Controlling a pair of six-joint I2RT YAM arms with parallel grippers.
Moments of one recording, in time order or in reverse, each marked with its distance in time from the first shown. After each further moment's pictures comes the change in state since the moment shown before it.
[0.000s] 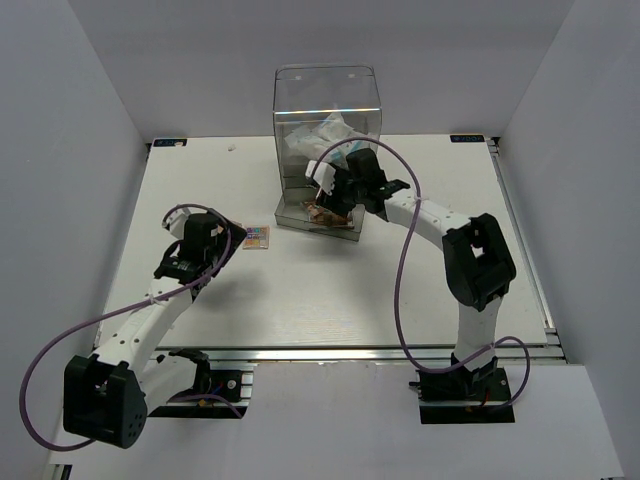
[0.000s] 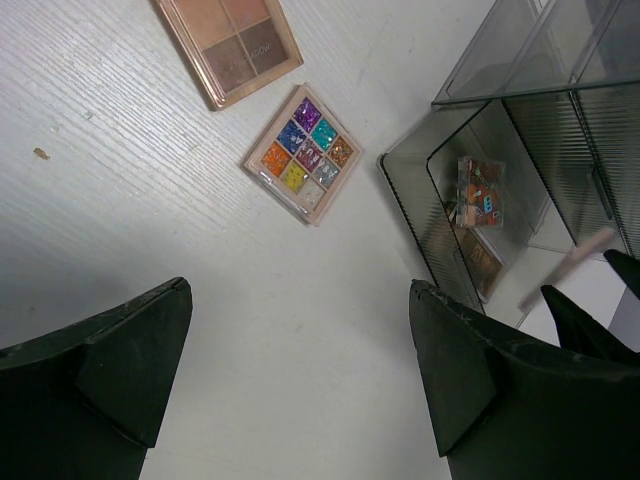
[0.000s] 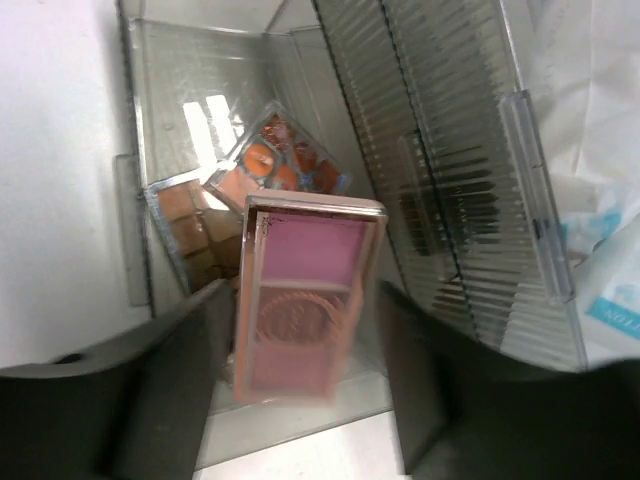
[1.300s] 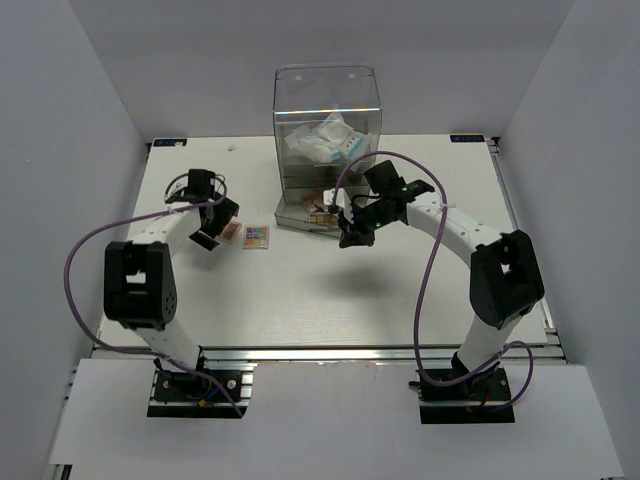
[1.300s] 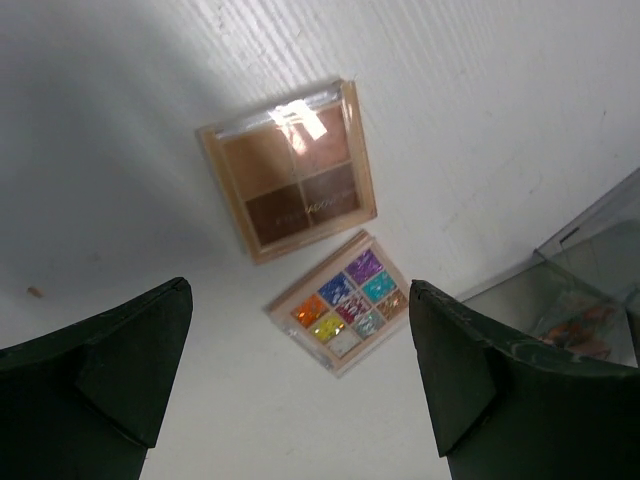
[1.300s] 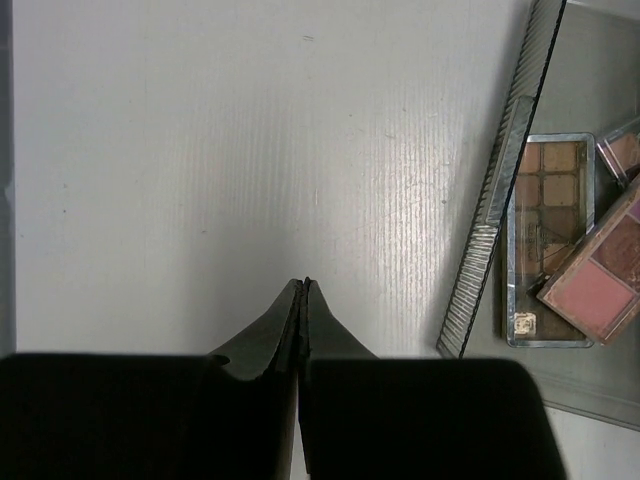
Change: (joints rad) left arm 0.183 0.623 0.434 -0.166 0.079 -0.001; right arm -0.036 -0.164 -0.080 -0.527 -0.467 -0.123
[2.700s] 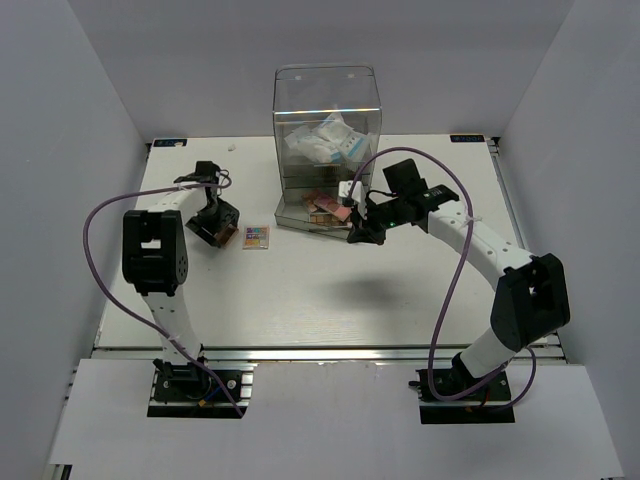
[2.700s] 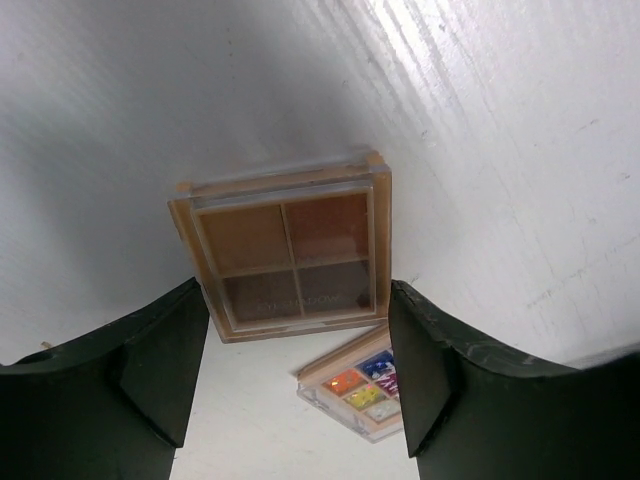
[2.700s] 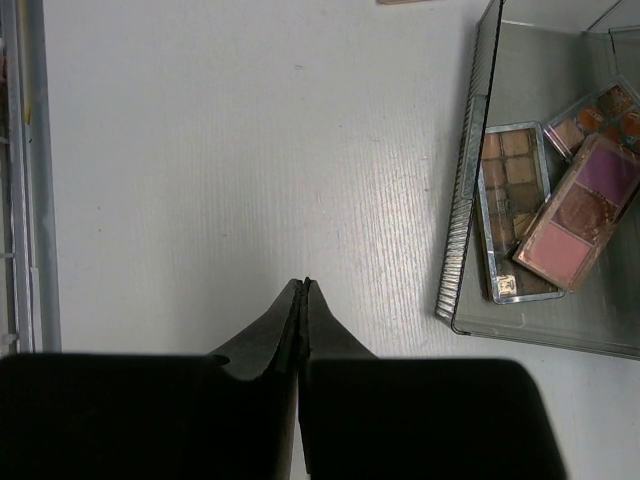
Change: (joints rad) left arm 0.029 0.340 0.315 -0.249 0.021 0.081; right arm -0.039 -0.181 -0.095 0.059 -0.012 0.122
